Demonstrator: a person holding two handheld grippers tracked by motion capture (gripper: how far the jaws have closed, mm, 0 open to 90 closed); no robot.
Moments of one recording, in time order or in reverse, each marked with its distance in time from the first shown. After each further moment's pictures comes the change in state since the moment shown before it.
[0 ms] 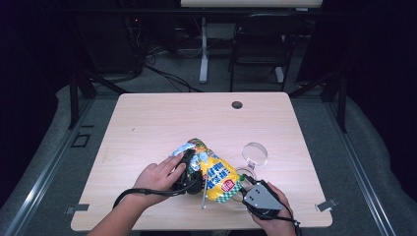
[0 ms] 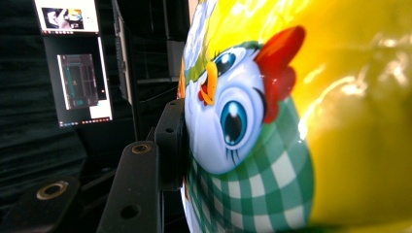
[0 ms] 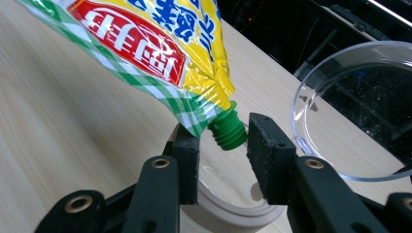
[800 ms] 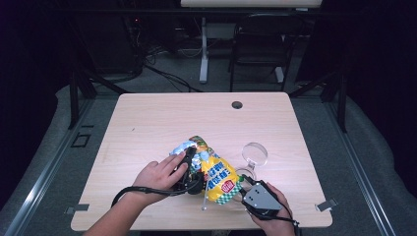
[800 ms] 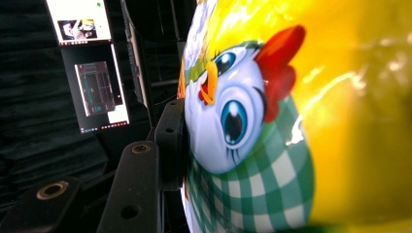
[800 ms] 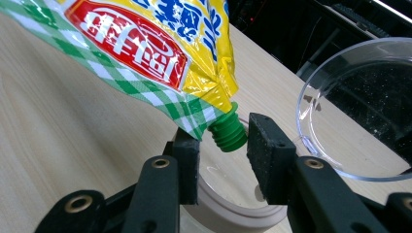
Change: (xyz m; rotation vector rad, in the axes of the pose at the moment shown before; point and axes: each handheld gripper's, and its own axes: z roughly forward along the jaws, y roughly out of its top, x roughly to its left) left arm 0.004 0.003 -0.003 0.012 0.044 0.078; right arm 0.001 -0.001 0.002 -0.003 0.006 0.009
